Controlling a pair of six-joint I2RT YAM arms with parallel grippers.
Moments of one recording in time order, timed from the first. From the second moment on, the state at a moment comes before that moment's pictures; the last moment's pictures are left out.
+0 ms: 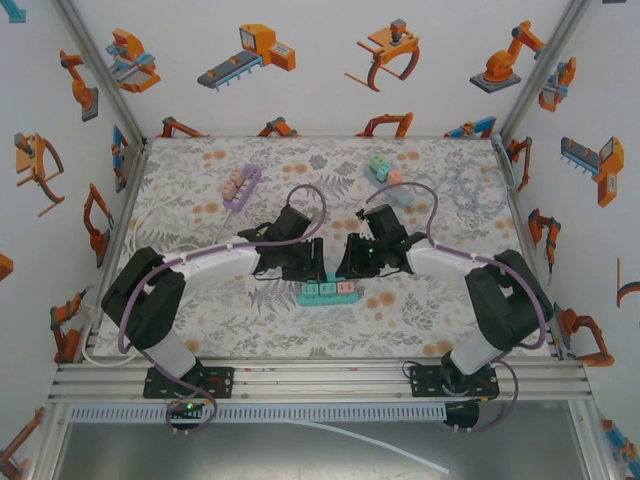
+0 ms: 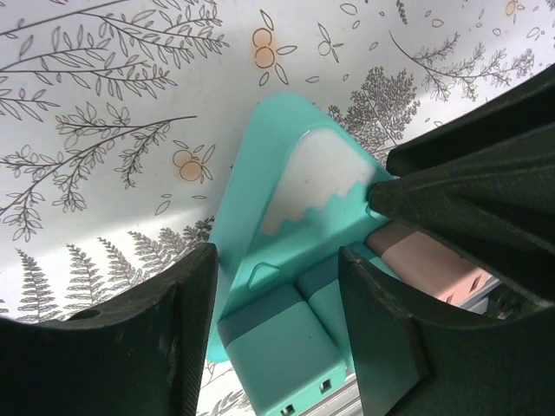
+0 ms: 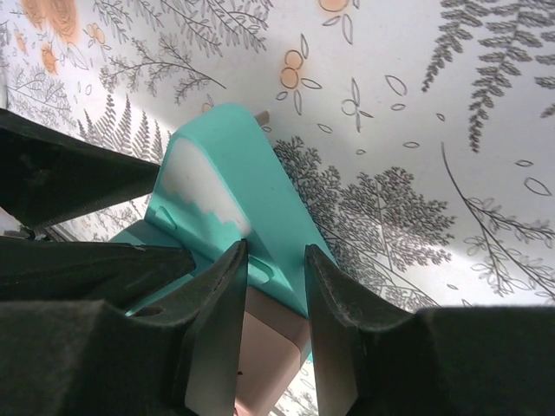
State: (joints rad) left arm -0.80 1.64 0.99 -0.31 0.14 -0.63; right arm 0.59 1.59 0.83 -0.15 -0.38 0.63
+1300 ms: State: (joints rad) left arm -0.79 1.70 1.02 -0.33 0.22 -0.46; right arm 0.66 1.20 0.66 -0.20 -0.58 -0.77
